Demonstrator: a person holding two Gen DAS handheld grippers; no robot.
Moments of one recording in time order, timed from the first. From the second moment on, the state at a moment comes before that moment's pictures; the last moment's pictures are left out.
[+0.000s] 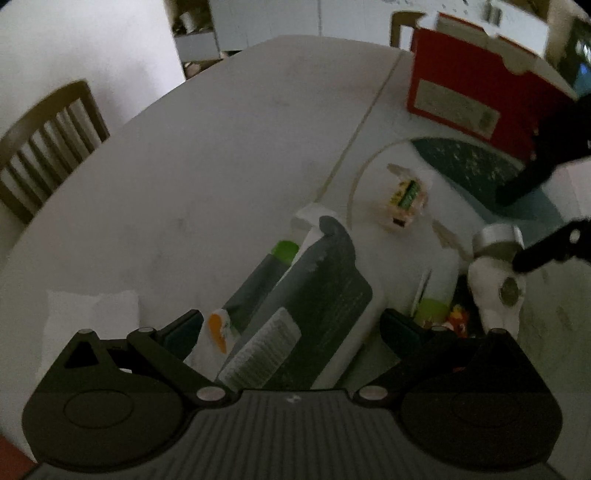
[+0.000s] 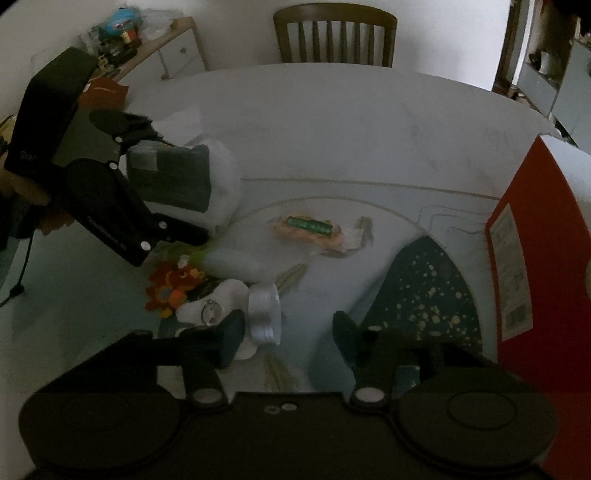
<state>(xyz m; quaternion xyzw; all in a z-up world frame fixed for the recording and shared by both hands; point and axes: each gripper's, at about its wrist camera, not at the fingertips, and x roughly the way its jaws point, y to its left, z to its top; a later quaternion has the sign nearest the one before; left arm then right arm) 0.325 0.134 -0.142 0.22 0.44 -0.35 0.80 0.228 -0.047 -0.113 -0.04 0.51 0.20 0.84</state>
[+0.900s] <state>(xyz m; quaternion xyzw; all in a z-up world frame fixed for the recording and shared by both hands) 0.298 0.164 -0.108 0.05 0.45 -0.21 0.87 0.216 -0.067 -0.092 -0.01 0.46 0.22 0.86</state>
